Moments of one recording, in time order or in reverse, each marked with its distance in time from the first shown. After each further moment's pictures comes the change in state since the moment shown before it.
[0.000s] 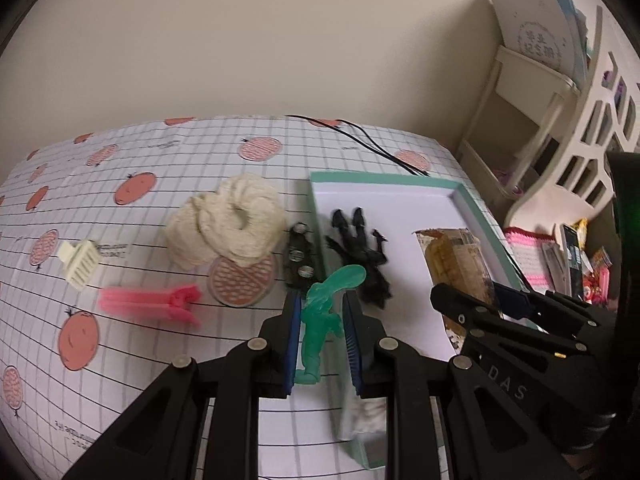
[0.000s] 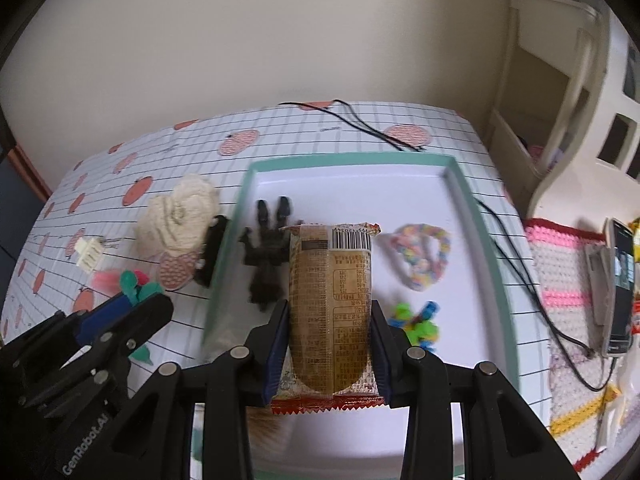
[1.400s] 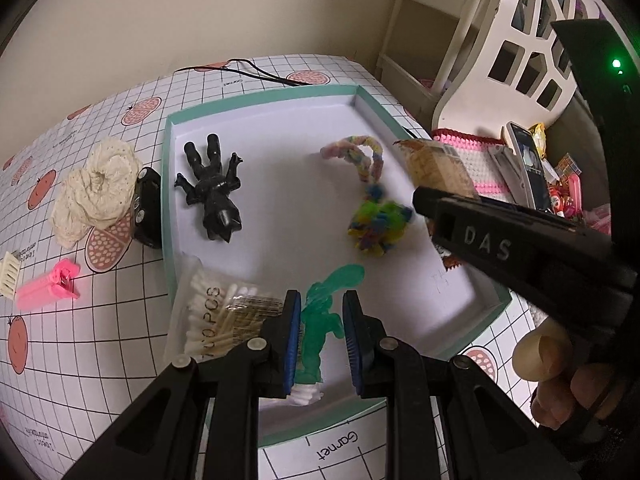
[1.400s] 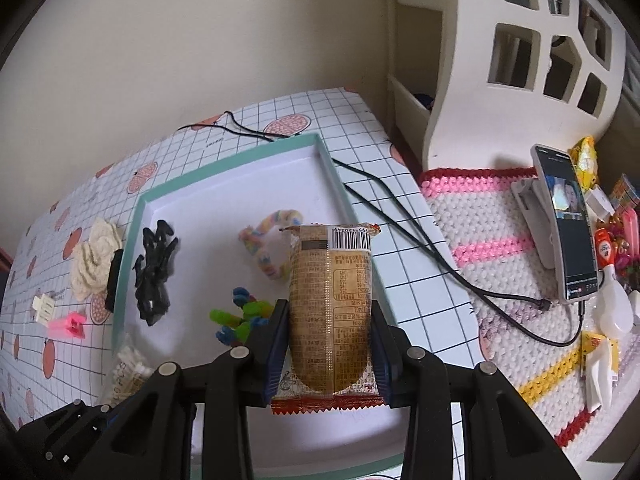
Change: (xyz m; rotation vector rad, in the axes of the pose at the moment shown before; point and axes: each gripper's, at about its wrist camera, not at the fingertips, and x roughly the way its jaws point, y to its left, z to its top) left arm 0.033 -0.094 -0.034 0.196 0.201 -0.119; right arm -0.002 -0.085 -0.015 0.227 0.005 -0.113
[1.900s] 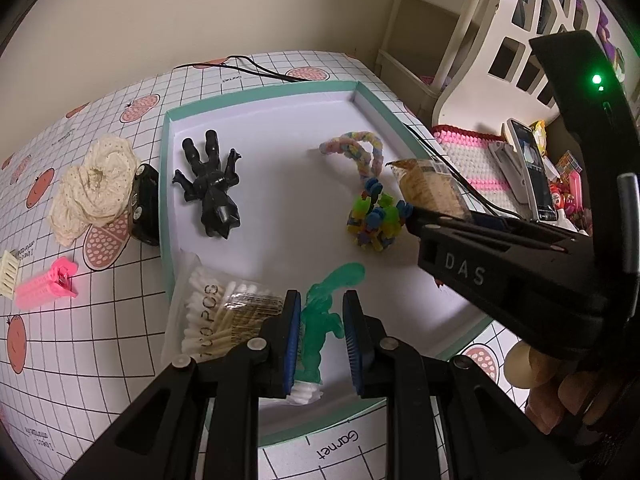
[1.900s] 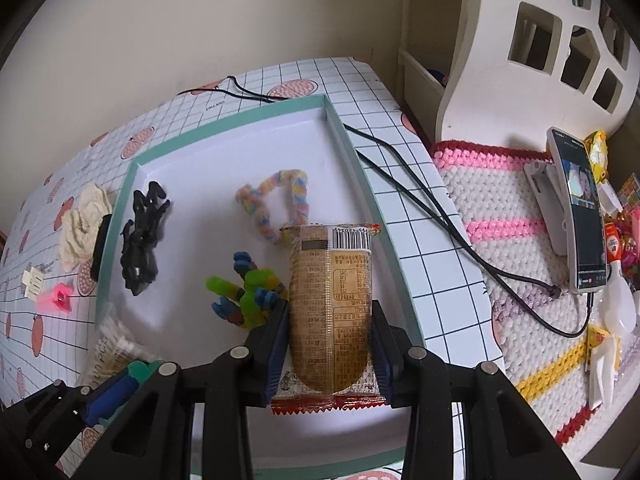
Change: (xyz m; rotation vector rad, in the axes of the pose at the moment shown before) left arm 0.002 -0.002 0.000 0.003 0.011 -0.002; right arm 0.019 0.004 -0.010 -0.044 0.093 -0.018
